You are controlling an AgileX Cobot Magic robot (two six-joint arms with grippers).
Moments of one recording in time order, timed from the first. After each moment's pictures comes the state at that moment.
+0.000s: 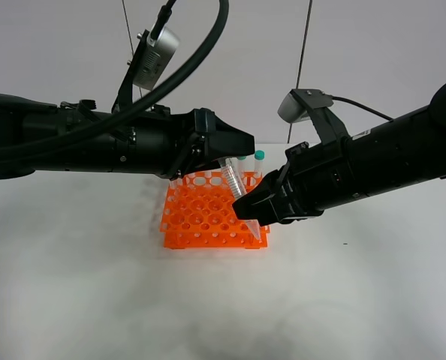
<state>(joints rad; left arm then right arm) -0.57 1.44 -0.87 -1.66 0.41 1.12 0.52 1.35 -0.87 0.90 0.64 -0.84</state>
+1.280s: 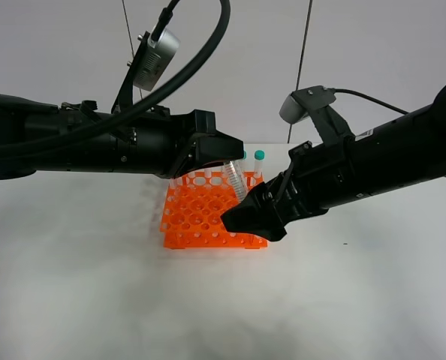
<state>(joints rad) -0.57 1.44 -0.87 -1.66 0.39 1.12 0.53 1.32 -0.87 0.81 0.62 -0.83</state>
